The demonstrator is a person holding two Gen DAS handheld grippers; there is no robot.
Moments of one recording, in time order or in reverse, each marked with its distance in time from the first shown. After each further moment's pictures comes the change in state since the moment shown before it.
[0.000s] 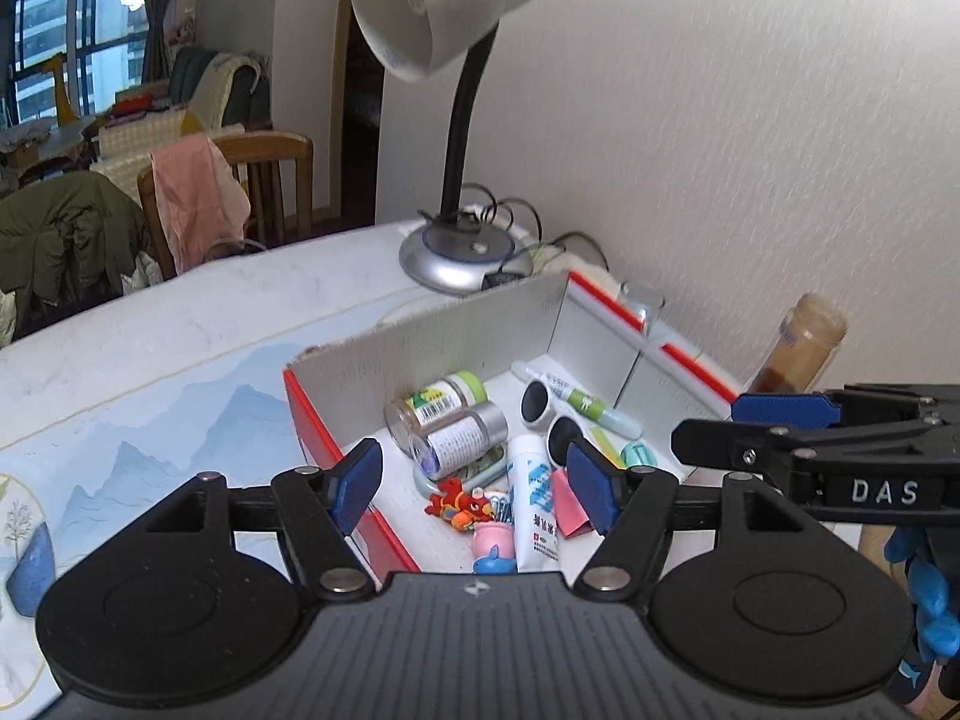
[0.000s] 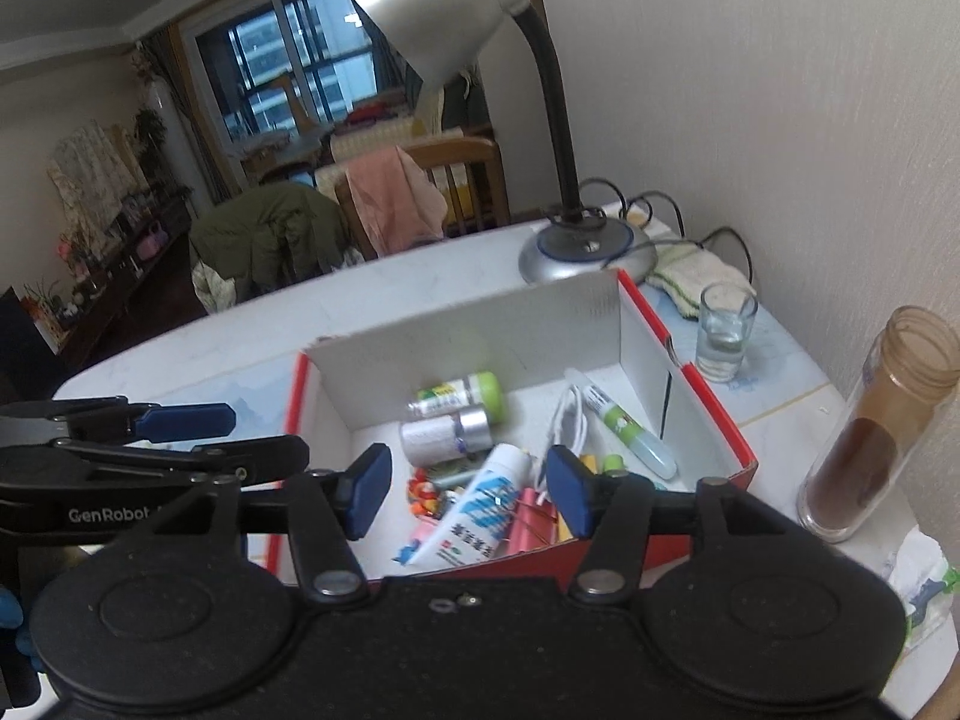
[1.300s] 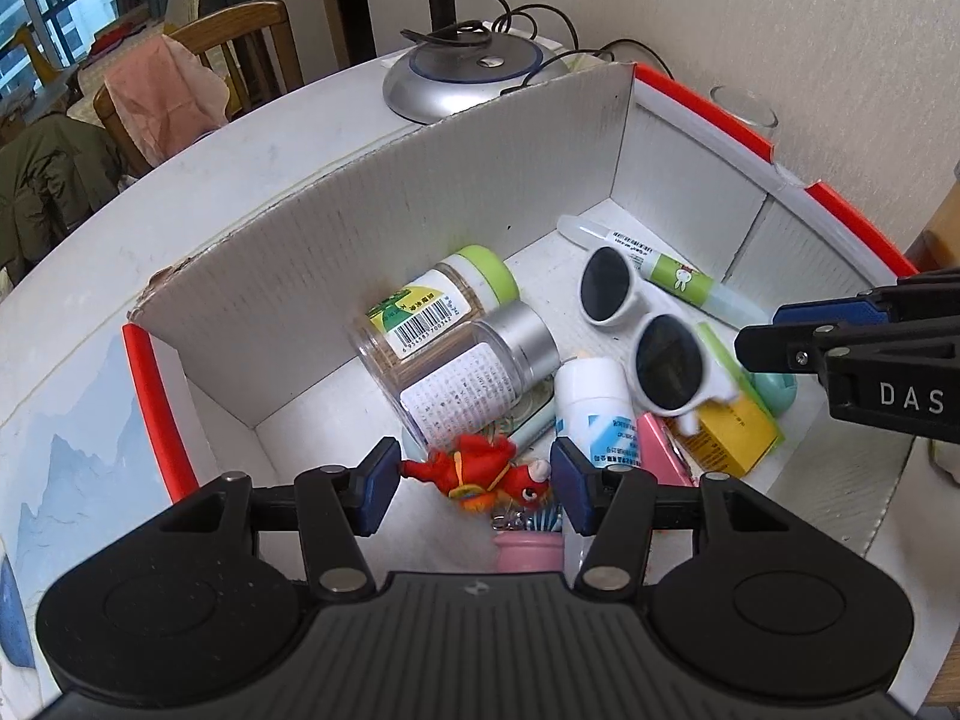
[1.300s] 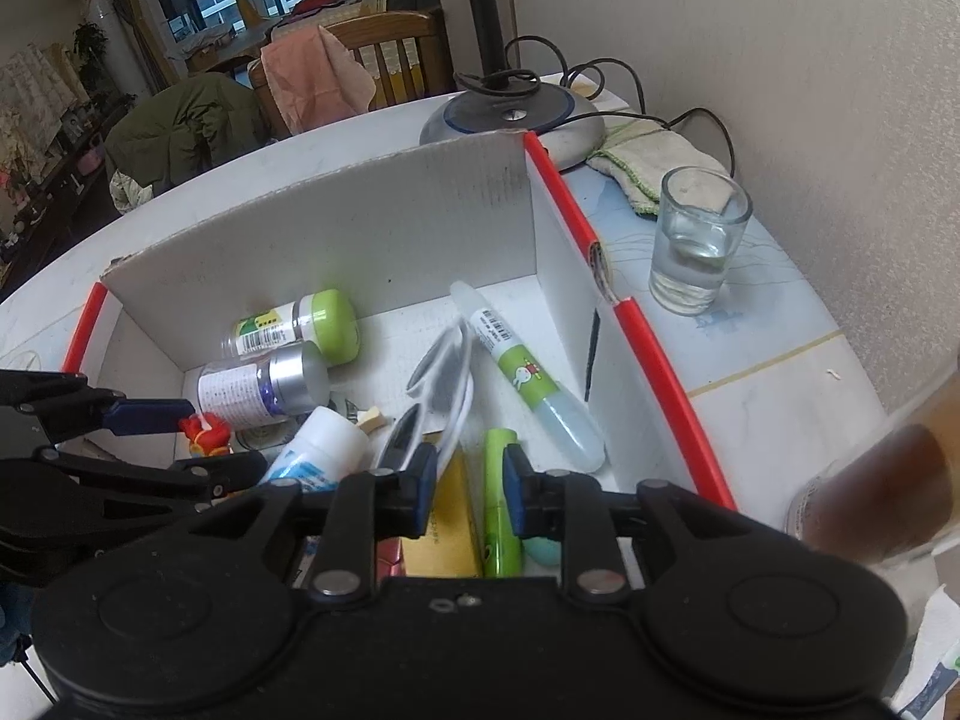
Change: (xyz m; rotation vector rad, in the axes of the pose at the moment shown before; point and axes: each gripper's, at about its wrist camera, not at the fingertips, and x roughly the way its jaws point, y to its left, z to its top) left arm 0.170 -0.019 -0.002 0.107 0.349 0.127; right arm 0.125 -0.082 0.005 0.006 0.262 -0.084
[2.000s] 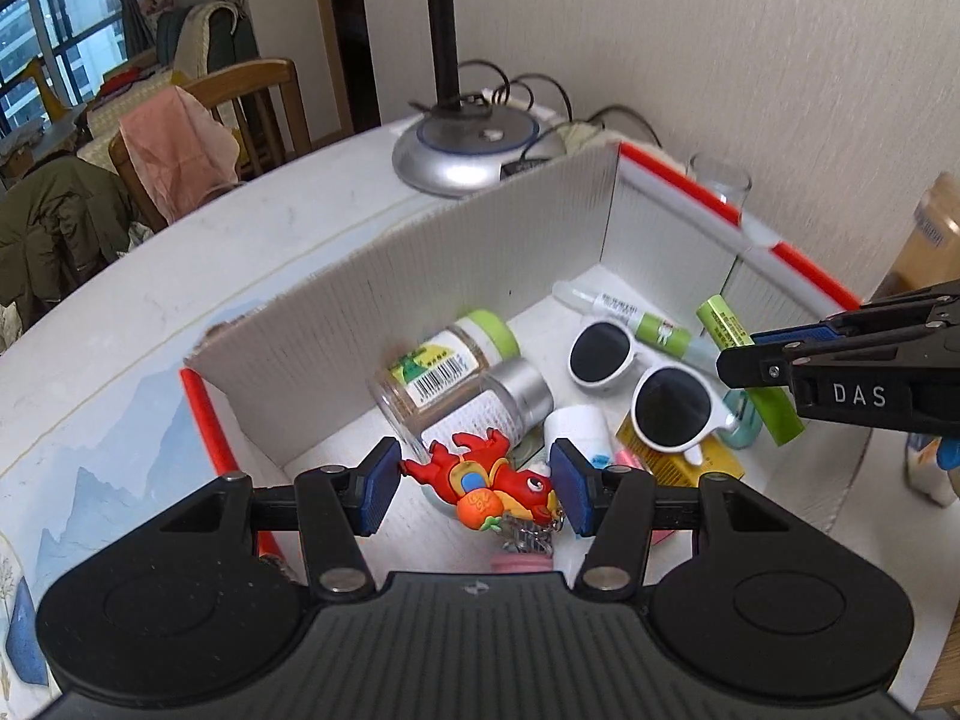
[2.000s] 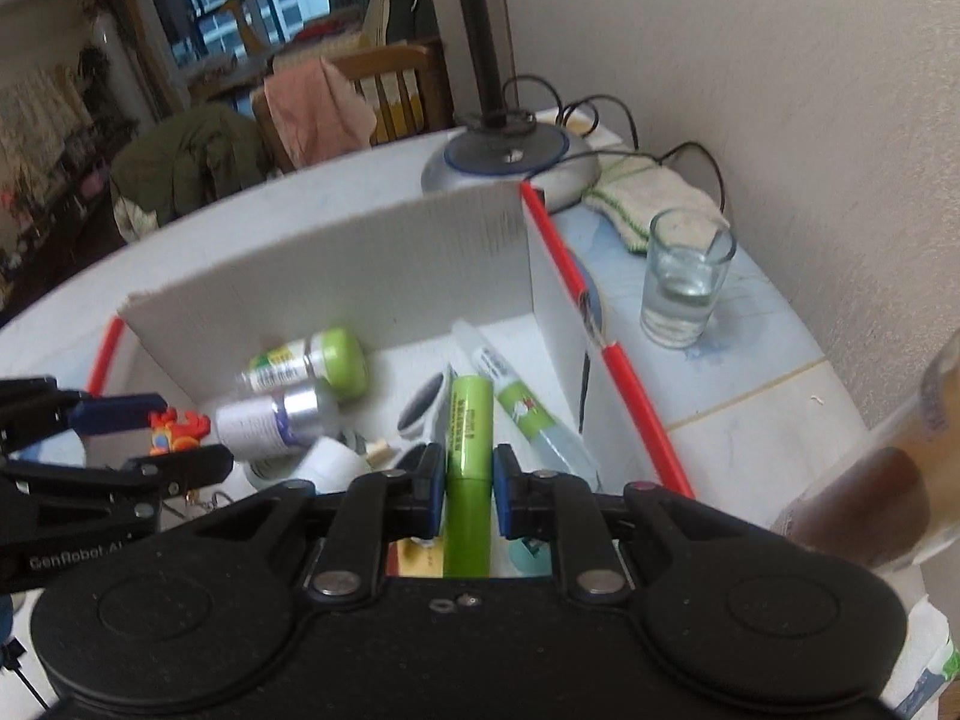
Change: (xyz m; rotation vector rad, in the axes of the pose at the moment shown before) left arm -0.028 0.002 -0.002 0.013 -0.116 0.003; right arm -0.008 0.002 0.004 -0.008 -0.041 -0.009
